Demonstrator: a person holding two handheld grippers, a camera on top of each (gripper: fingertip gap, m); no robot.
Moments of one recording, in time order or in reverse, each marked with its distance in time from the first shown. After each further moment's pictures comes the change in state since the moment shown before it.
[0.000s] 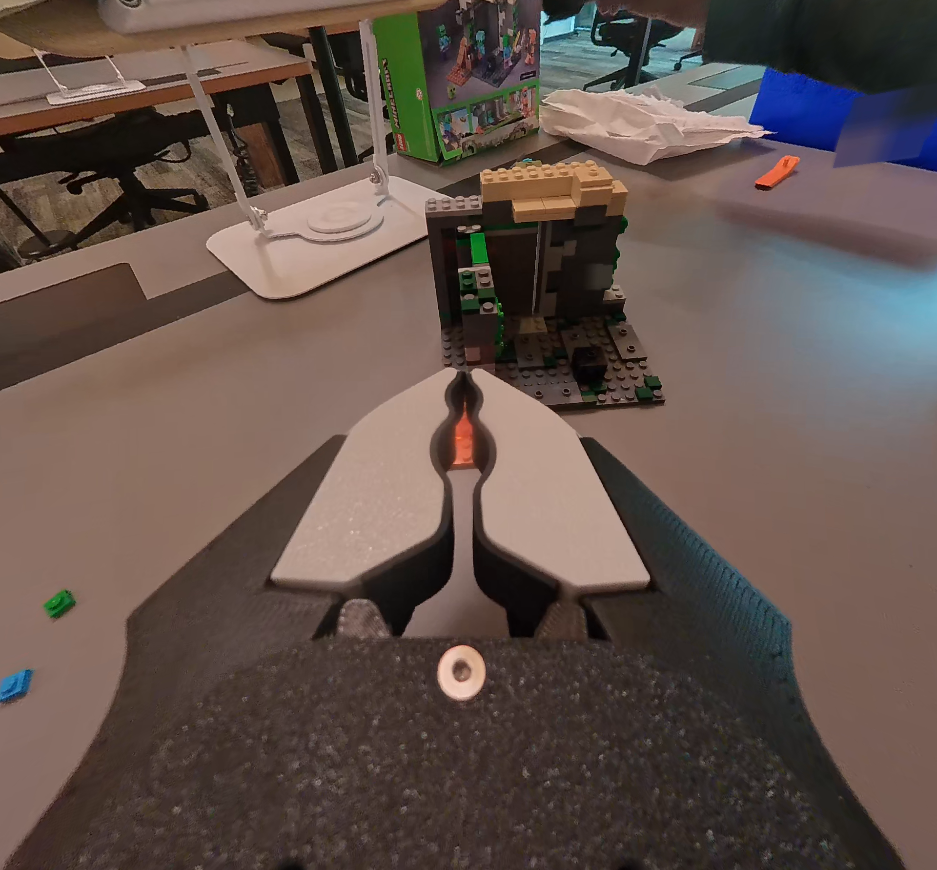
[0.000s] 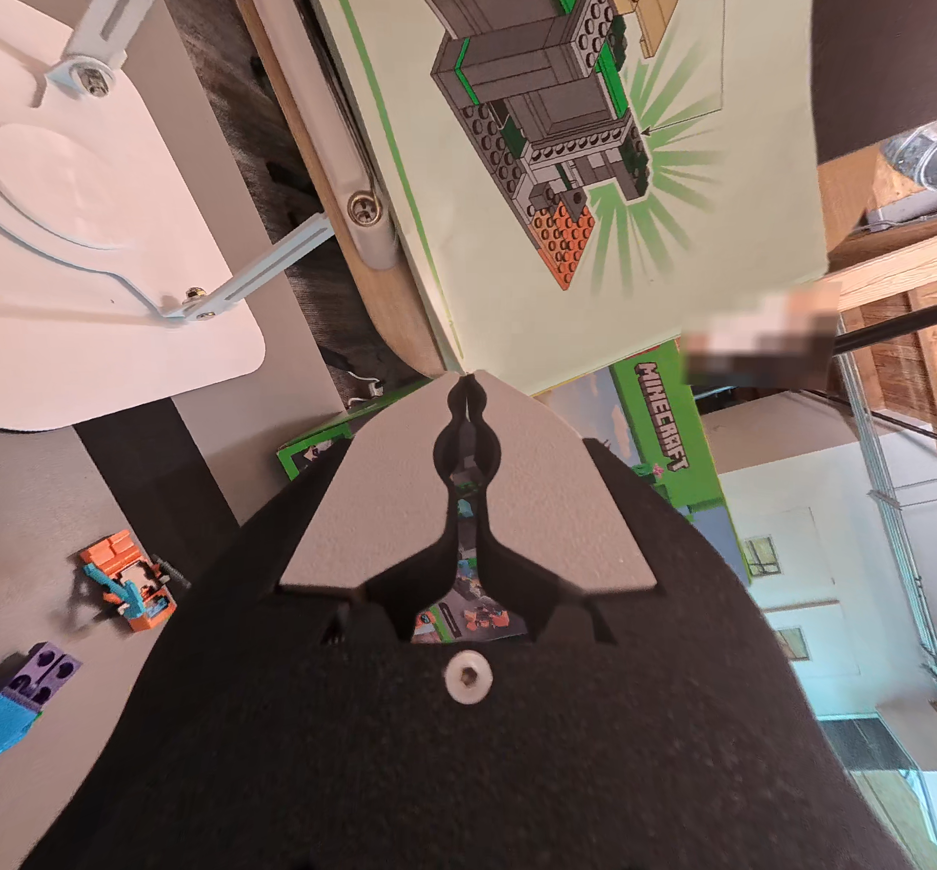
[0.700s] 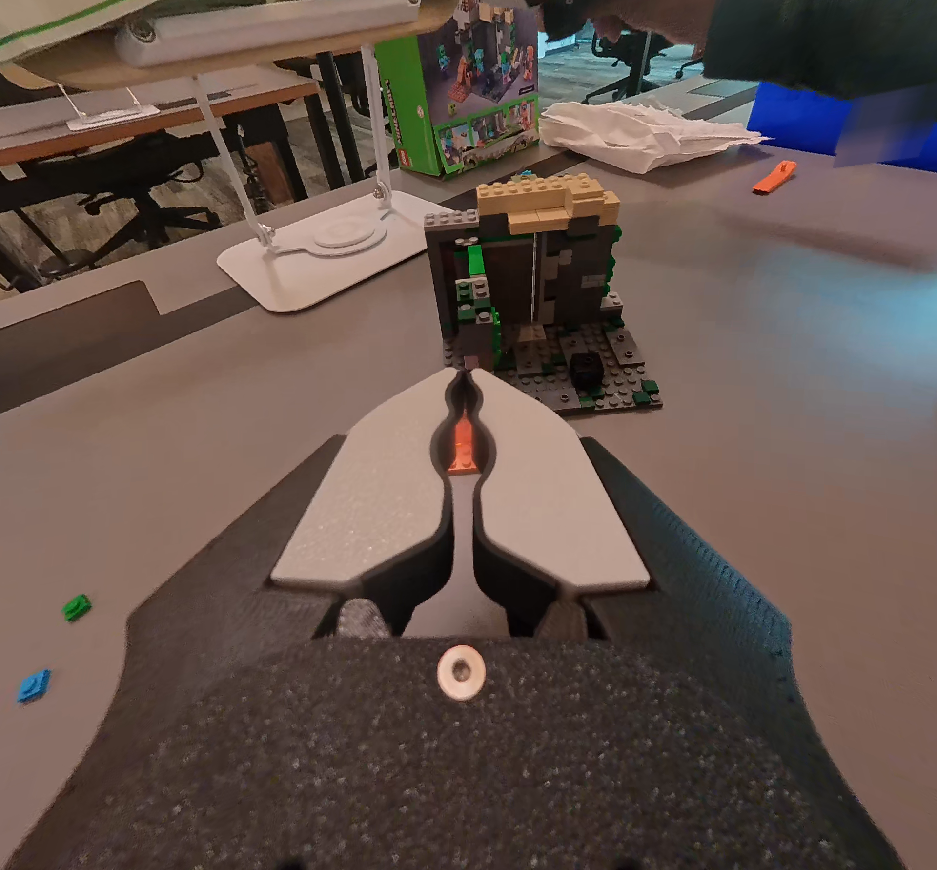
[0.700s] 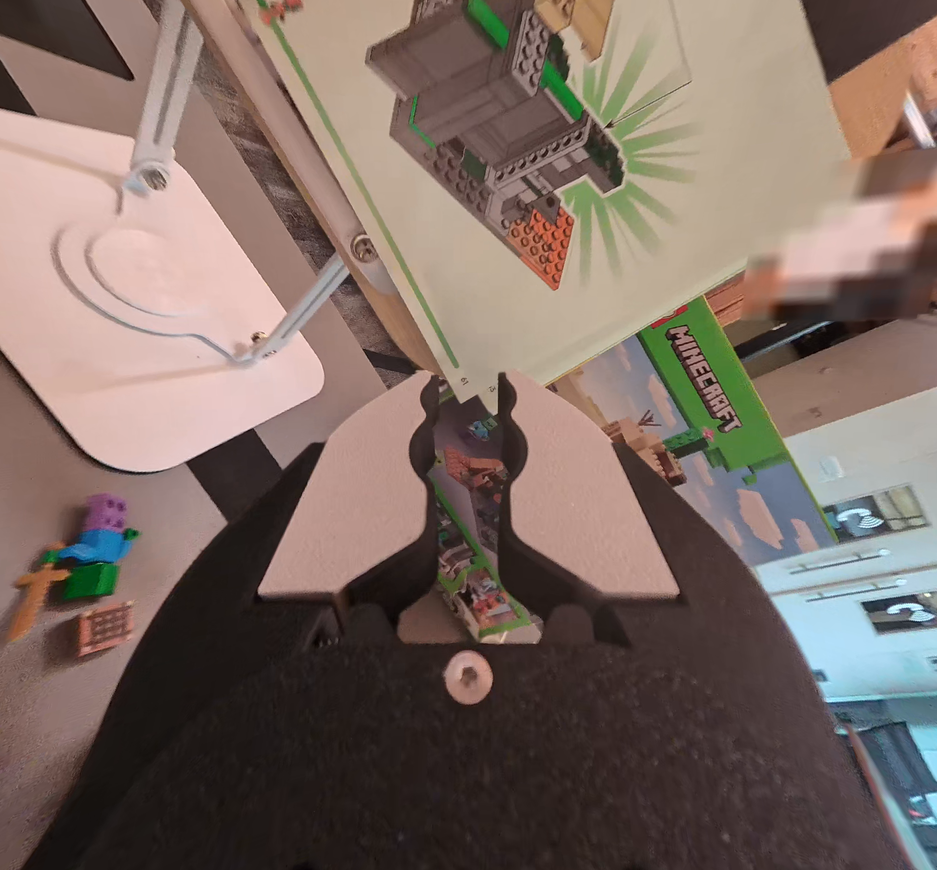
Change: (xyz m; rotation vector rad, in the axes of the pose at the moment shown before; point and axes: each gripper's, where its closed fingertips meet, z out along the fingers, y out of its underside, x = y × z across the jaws) left arm 0.001 -0.005 -0.003 0.021 -0.010 0.023; right arm -0.005 -0.004 -0.008 -0.034 -0.057 0.212
